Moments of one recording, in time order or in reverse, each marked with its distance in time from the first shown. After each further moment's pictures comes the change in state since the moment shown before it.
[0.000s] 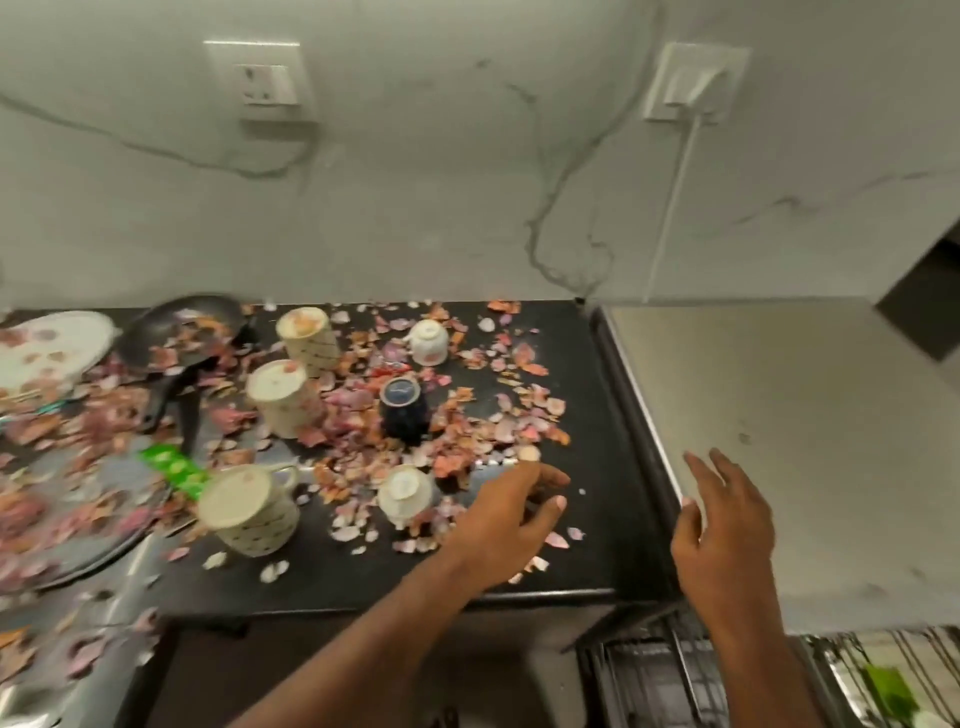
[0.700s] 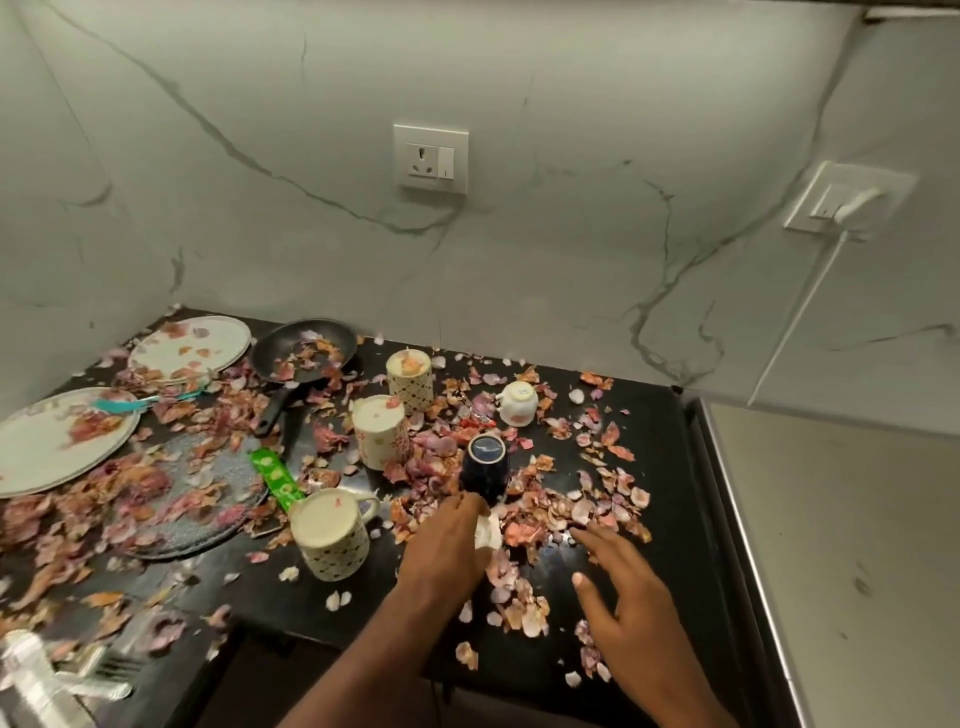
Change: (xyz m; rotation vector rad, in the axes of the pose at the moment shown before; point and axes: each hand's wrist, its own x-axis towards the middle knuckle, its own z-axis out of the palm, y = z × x) left_hand -0.014 -0.055 -0.102 0.593 0.247 -0.367; right_hand 0.010 -0.137 0.039 0.443 -0.614 -0.174
